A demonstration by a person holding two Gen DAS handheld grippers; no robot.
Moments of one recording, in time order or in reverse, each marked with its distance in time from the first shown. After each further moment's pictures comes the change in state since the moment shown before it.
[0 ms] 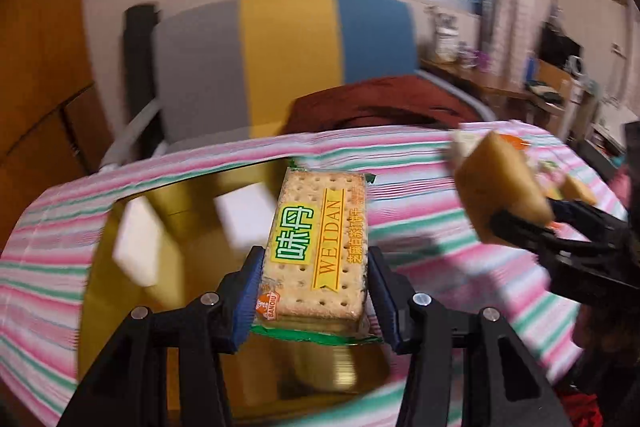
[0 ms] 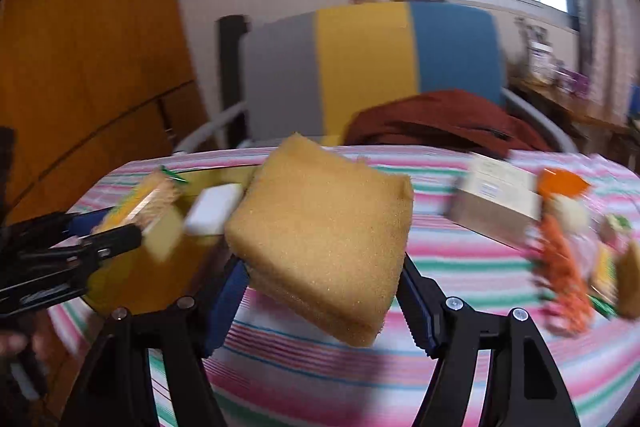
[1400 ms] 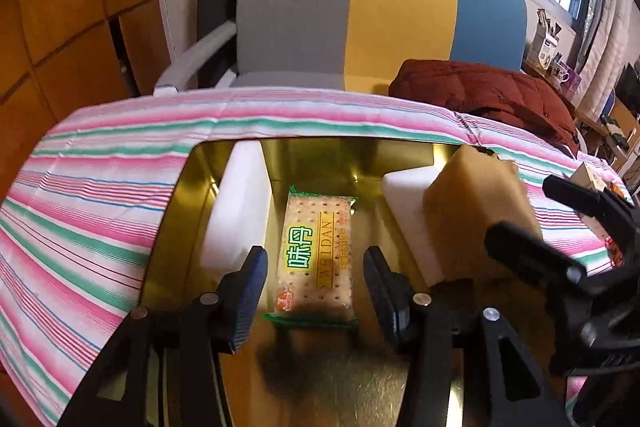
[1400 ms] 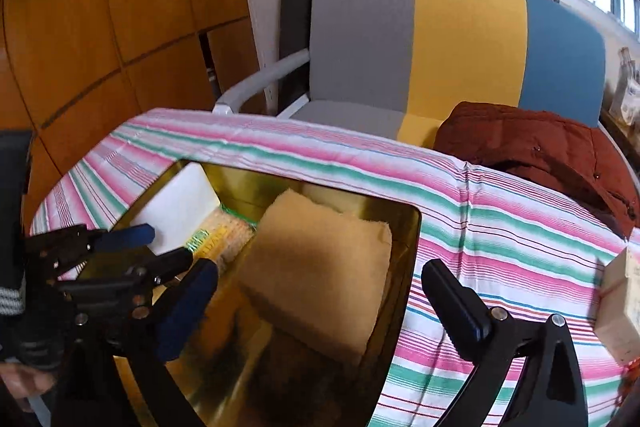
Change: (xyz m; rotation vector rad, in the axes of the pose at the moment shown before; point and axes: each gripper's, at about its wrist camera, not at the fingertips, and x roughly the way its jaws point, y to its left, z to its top) left arm 0.094 0.129 0.015 -0.203 0.149 0.108; right arm 0.172 0.112 0.076 -0.156 0.175 0.088
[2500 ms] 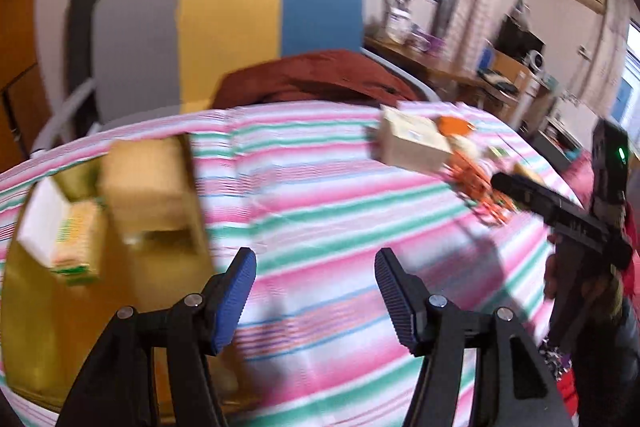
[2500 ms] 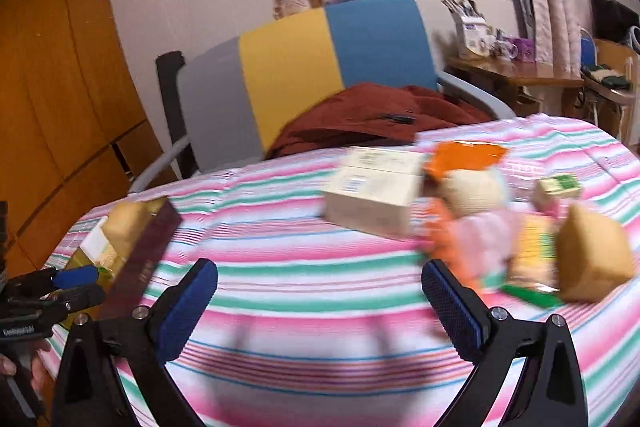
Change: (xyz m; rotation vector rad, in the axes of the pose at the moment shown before) left arm -0.085 -0.215 -0.077 0.294 -0.049 -0.377; right arm -0.219 -0.236 -0.176 0.363 -0.217 -0.213
